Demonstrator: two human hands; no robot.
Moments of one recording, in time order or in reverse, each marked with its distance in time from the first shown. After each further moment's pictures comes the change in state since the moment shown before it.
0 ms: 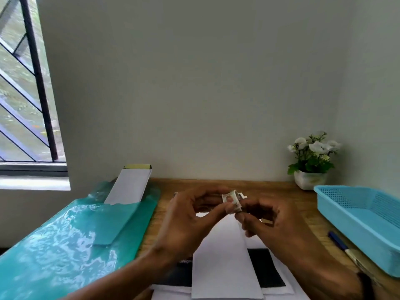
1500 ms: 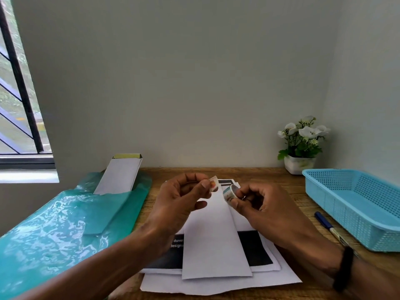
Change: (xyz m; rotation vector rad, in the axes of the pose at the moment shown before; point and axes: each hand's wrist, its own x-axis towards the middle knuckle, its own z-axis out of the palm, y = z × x) left_hand 0.002 -0.006 0.002 -0.420 0.005 -0.353; right_hand -0.001 0.002 -0.008 -0.293 -0.002 0.006
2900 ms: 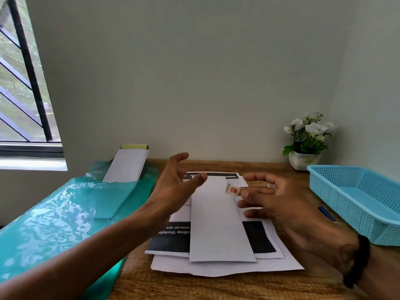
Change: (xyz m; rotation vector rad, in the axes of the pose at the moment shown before) left_hand 0.013 -0.002 -0.023 0.347 0.138 -0.054; right_hand -0.003 0.002 -0.008 0.635 -0.105 0.331
